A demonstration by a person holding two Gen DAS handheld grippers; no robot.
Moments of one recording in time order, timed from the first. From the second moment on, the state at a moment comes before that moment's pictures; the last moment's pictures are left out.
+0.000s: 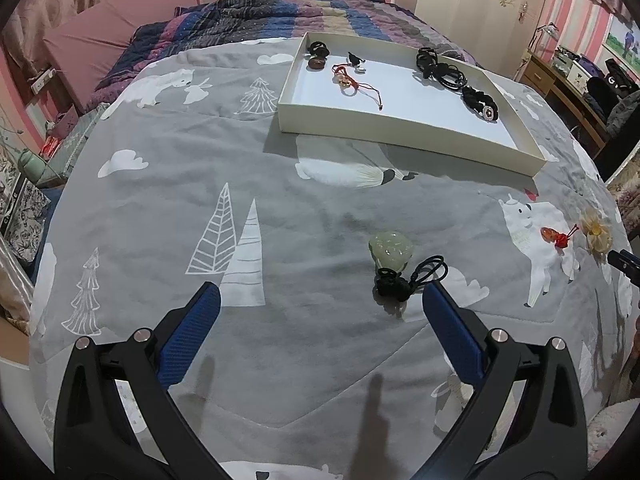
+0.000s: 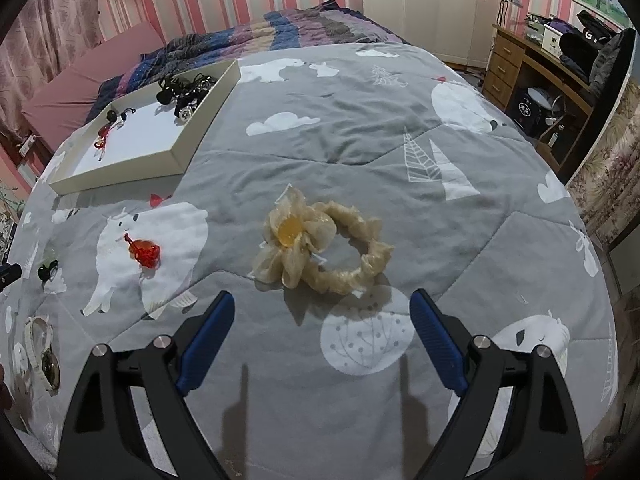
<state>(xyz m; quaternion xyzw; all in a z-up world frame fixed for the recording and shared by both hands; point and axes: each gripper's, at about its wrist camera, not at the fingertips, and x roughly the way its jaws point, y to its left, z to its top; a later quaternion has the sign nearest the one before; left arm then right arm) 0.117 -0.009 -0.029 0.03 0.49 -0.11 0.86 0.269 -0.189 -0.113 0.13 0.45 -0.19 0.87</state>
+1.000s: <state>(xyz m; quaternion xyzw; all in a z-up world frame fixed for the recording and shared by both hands) 0.136 -0.048 -0.046 0.04 0.51 -0.17 0.84 0.304 -0.179 -0.113 0.10 0.44 -0.18 0.88</state>
